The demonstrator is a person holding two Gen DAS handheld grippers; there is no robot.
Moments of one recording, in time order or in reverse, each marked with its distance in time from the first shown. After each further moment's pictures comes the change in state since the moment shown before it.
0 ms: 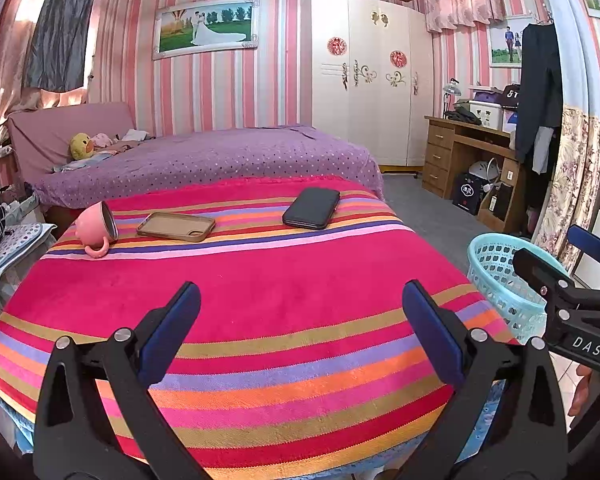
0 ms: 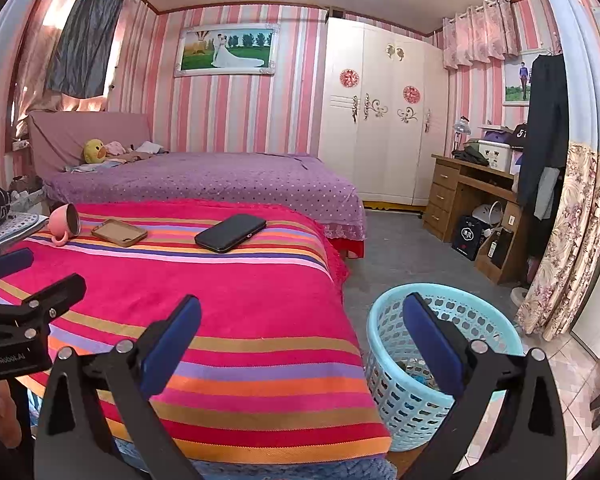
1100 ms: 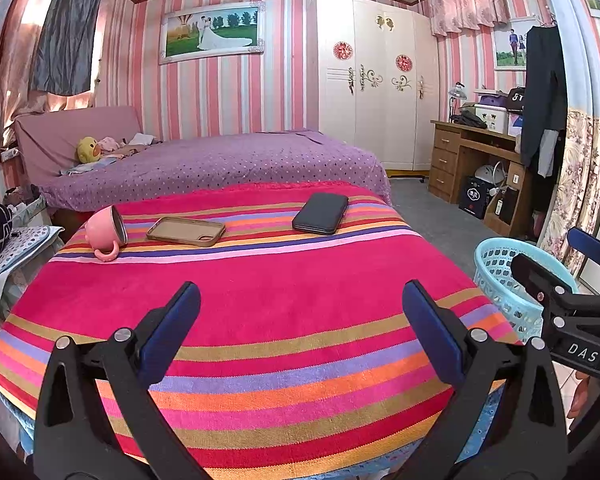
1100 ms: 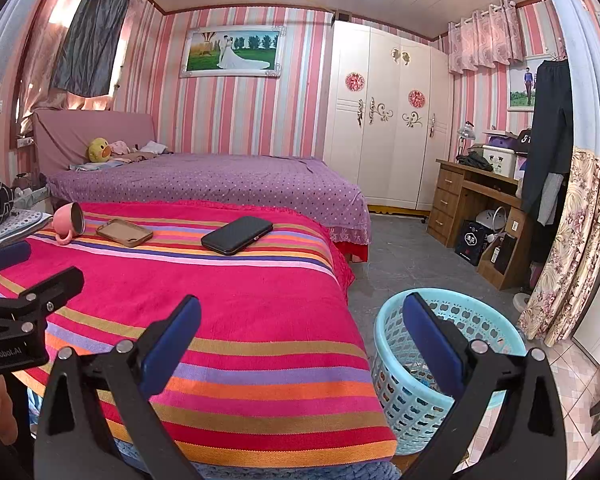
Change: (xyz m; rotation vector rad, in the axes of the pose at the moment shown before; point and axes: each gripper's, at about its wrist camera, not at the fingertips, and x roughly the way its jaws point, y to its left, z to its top) left arm -0.004 0.004 0.001 -0.003 -0.017 0.025; right arm 0.000 0.008 0.001 -0.016 -0.009 0.010
